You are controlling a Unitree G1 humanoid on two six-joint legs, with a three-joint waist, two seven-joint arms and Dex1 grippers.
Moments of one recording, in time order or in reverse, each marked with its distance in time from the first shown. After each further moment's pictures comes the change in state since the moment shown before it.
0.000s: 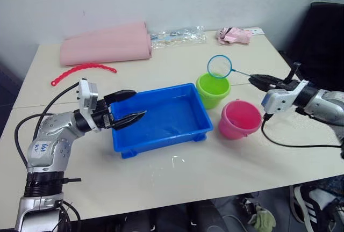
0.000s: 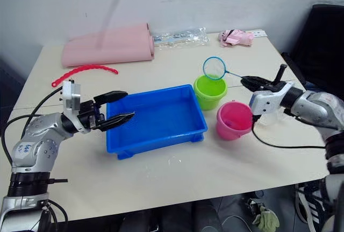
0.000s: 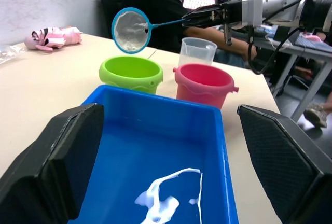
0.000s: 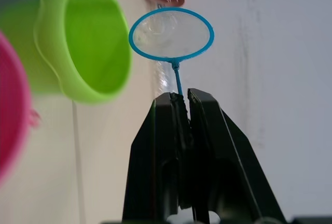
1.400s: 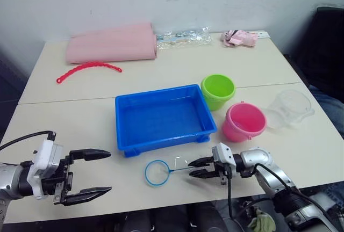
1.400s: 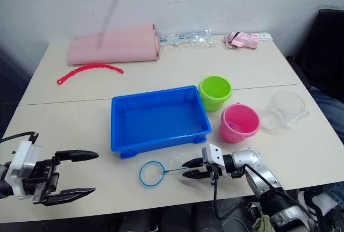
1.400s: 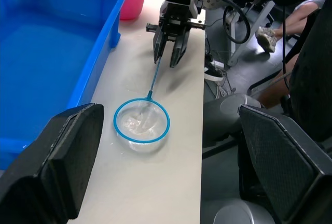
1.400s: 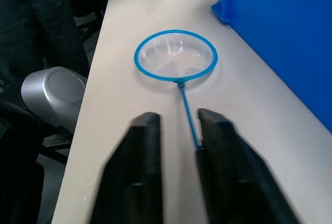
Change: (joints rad) left arm 0.695 0.242 0.343 -0.397 -0.095 0.042 -0.247; right arm 0.456 0.410 0.095 -0.465 0.392 0.749 0.776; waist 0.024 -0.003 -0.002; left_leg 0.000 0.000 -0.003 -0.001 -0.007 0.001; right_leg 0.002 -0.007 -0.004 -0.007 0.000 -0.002
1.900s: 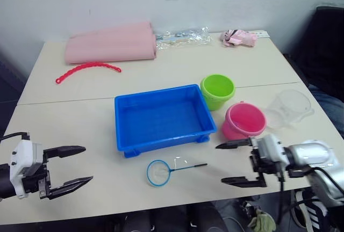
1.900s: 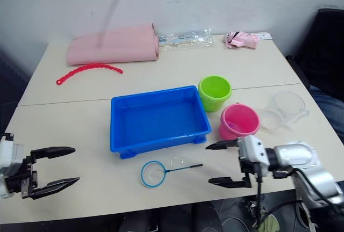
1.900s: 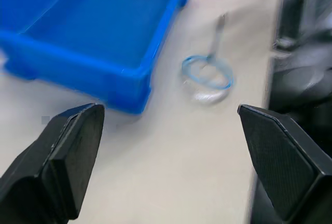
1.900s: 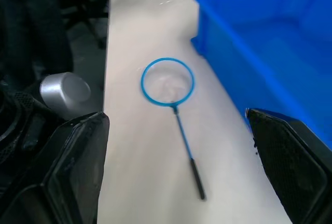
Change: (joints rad) left arm 0.093 -0.043 0.121 0.196 0.236 -0.208 0.086; right arm 0.255 -0.360 -0.438 -0.524 0.250 0.248 -0.006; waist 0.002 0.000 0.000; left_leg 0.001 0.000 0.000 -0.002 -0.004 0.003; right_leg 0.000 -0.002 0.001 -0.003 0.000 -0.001
